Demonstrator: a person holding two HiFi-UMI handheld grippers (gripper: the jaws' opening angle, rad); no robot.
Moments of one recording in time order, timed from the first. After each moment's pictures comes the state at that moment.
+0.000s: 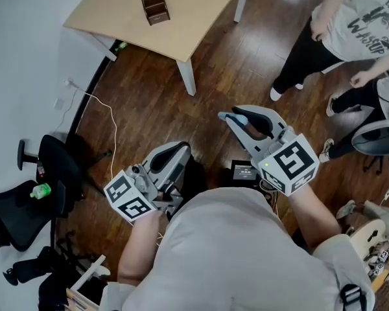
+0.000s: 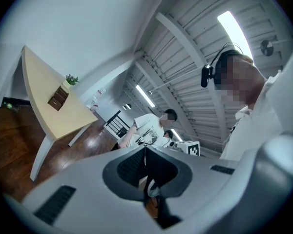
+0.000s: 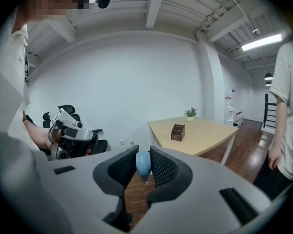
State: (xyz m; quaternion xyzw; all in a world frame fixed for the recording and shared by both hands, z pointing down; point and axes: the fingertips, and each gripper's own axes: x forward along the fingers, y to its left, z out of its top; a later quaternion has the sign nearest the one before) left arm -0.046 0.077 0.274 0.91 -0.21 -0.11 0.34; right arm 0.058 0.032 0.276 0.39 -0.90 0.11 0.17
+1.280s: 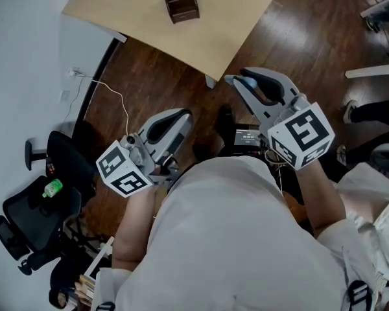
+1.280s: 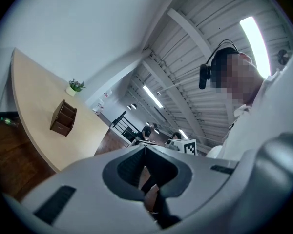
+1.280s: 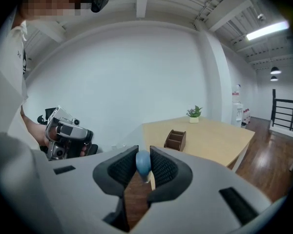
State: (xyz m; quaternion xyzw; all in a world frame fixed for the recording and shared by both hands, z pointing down) left arm -0.087 -0.140 0.292 0.91 -0.23 -0.09 0.34; right arm 0.016 -0.197 0.306 0.37 -0.91 0.12 0.16
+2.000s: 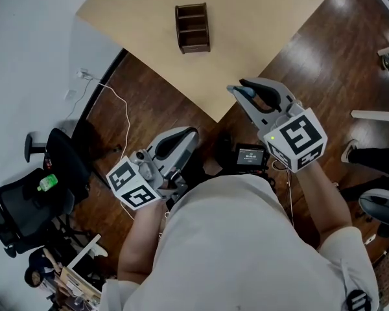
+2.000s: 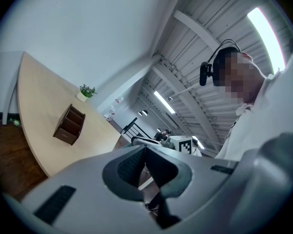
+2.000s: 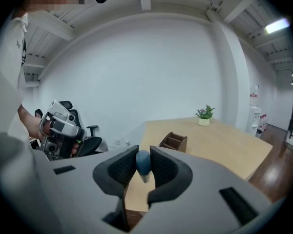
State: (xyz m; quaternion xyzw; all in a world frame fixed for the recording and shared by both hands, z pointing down) left arm -0.065 -0.209 0.303 0.88 -0.30 -0.11 0.35; right arm 0.023 -0.300 0.320 0.30 -0.93 0.09 0.19
